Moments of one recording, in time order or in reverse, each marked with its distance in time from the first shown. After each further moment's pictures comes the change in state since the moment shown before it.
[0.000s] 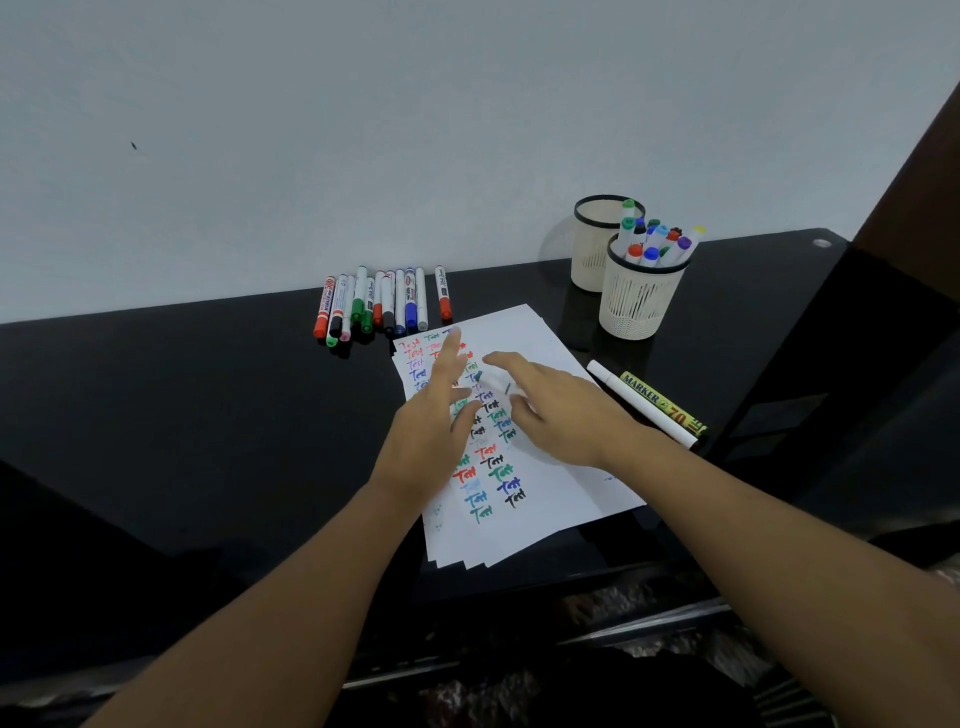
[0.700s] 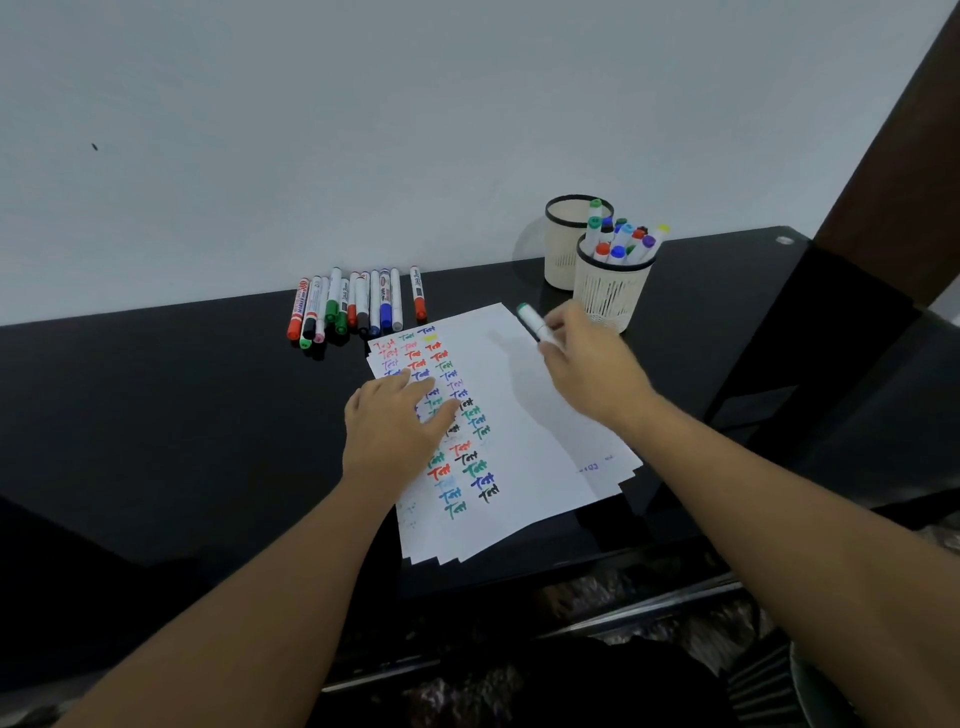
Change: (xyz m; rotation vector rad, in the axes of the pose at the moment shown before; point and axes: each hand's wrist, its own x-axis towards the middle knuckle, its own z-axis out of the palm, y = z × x) left_hand 0.010 -0.023 0.007 0.448 0.033 -0.111; right_hand -0.004 0.036 -0.035 0.074 0.331 0.274
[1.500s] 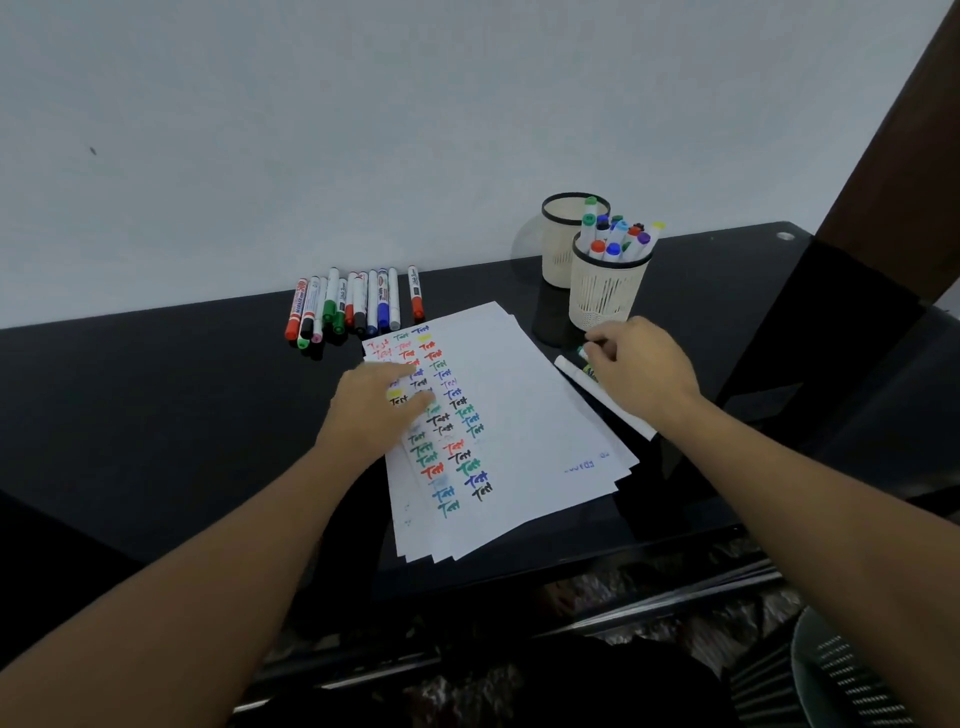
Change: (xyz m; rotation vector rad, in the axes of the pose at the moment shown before) left_hand 0.024 -0.018 -0.020 -0.230 -0.133 -0.056; right_hand -0.001 0.056 -0.014 -0.161 0.060 0.109
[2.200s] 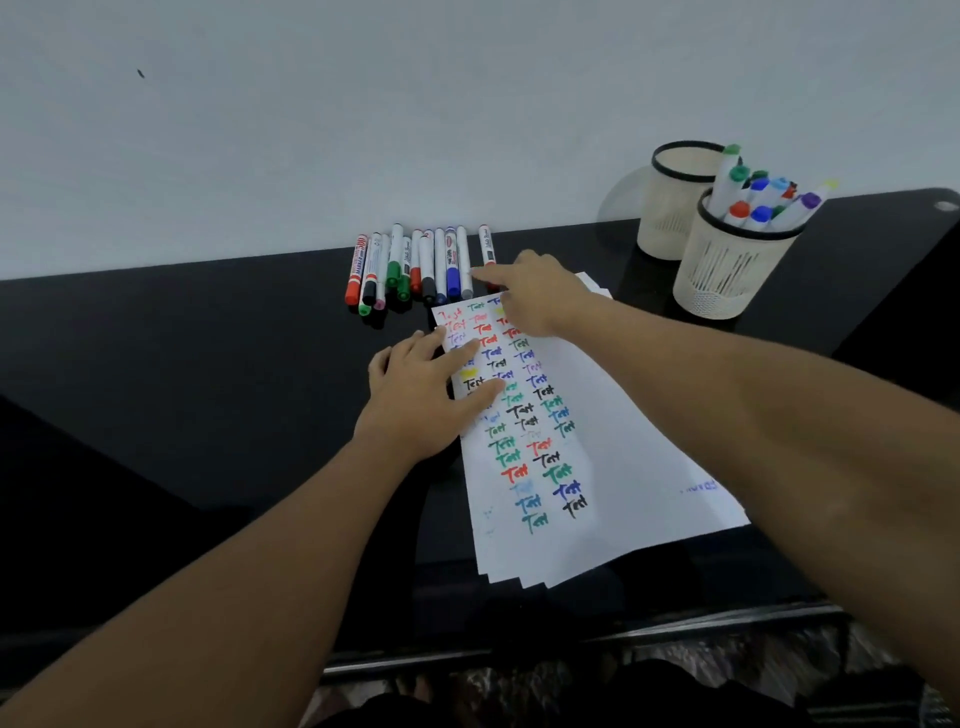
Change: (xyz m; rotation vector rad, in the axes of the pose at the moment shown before) left_hand 0.010 -0.038 -0.001 0.280 -0.046 0.087; right_hand 0.111 -0.164 0.105 -0.207 -0.357 -0.347
